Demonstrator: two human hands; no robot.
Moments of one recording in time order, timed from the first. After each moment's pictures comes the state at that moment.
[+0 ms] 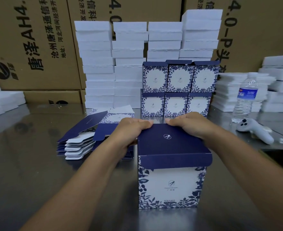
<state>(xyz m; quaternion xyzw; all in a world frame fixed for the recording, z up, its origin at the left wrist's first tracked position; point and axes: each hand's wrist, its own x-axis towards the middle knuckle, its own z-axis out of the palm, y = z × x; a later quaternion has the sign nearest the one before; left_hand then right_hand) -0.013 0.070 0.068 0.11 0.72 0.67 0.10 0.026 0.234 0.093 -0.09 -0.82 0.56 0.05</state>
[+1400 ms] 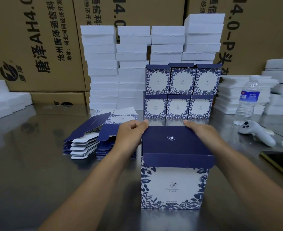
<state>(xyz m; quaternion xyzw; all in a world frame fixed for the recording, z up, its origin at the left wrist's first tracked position) 0.005 0.068 0.058 0.09 0.71 0.70 -0.02 0.044 0.242 0.074 -0.17 -0.75 0.63 0.14</state>
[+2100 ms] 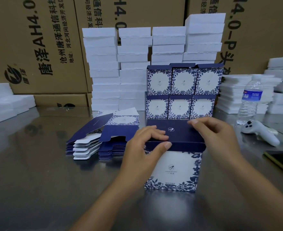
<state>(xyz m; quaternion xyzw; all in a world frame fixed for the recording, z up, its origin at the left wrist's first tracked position) 0.044 0.071 0.031 0.30 0.71 0.61 -0.19 0.059 0.247 0.057 0.02 -0.74 0.57 0.35</state>
